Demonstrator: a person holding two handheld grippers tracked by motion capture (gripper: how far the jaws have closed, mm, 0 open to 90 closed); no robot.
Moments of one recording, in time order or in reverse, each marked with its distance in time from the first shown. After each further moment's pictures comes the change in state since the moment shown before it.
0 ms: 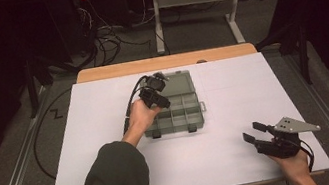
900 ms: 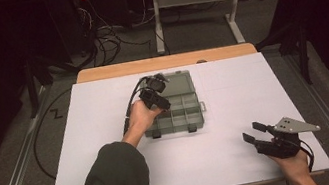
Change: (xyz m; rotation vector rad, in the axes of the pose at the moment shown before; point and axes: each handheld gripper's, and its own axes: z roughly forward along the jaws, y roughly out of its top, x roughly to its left) left arm -0.001 -0.001 0.002 0.021 0.008 0.005; right arm 0.001 0.000 0.000 0.001 0.001 -0.003
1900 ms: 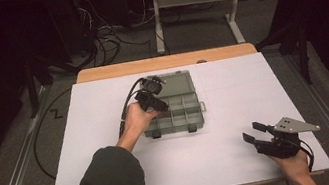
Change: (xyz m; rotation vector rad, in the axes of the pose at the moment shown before) left arm -0.001 -0.013 -0.016 -0.022 0.044 0.009; right arm 0.000 0.000 0.000 0.001 -0.001 0.001
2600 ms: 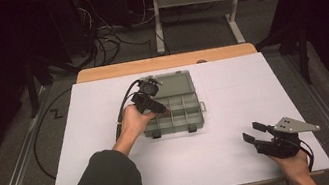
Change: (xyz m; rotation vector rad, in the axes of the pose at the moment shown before) left arm 0.002 -0.009 -0.008 -0.017 0.002 -0.008; right arm 0.000 0.000 0.000 0.001 0.000 0.000
